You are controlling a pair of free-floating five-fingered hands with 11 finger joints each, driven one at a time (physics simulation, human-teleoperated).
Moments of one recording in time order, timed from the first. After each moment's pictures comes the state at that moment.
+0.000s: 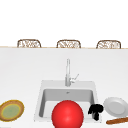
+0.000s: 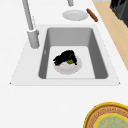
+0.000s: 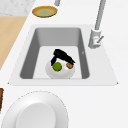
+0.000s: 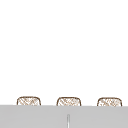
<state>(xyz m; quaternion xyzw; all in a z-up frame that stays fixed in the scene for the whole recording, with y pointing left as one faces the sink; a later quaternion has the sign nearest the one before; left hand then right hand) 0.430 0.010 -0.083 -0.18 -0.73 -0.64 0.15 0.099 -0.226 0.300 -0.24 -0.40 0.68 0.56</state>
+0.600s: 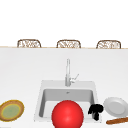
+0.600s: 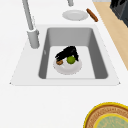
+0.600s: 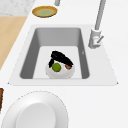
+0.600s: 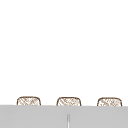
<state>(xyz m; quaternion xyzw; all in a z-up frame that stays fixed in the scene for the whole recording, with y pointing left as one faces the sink) 0.415 -0.026 -0.073 -0.16 -0.72 -0.66 0.16 0.099 -0.226 0.300 -0.24 -0.40 0.68 0.56</state>
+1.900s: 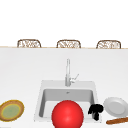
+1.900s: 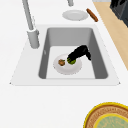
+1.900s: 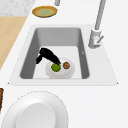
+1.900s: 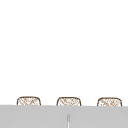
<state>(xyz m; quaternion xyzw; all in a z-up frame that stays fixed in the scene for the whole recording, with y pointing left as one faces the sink) 0.337 -0.012 -0.052 -0.21 -0.70 -0.65 0.21 0.099 -0.226 0.300 -0.24 -0.40 0.68 0.56</state>
